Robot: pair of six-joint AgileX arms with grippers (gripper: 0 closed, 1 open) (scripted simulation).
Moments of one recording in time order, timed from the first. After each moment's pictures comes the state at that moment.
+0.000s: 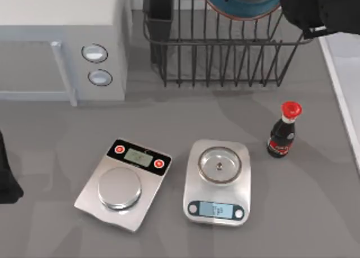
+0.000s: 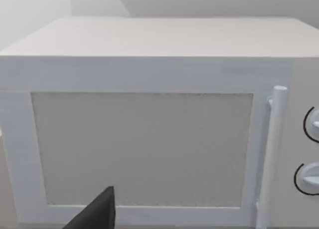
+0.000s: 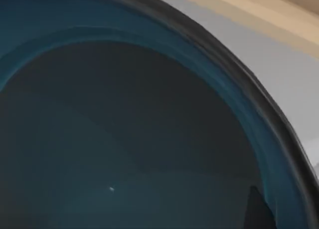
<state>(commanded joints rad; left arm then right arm) 0.00 0.00 0.00 0.00 0.00 0.00 0.70 1.59 1.47 -0.31 0.80 -0.12</state>
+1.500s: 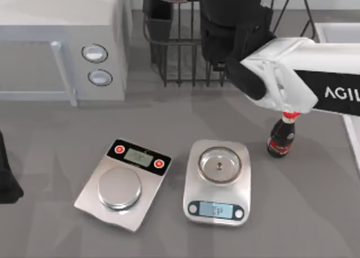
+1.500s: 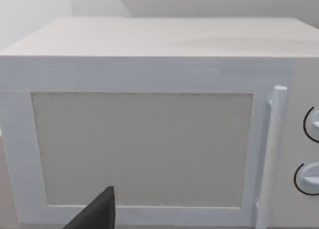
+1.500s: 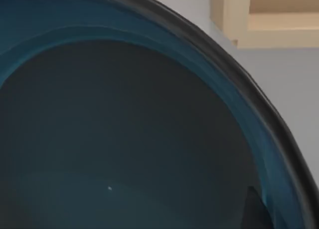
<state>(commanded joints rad) 0.00 0.00 0.00 0.00 0.00 0.00 0.70 1.96 1.36 0.61 0.74 0.02</state>
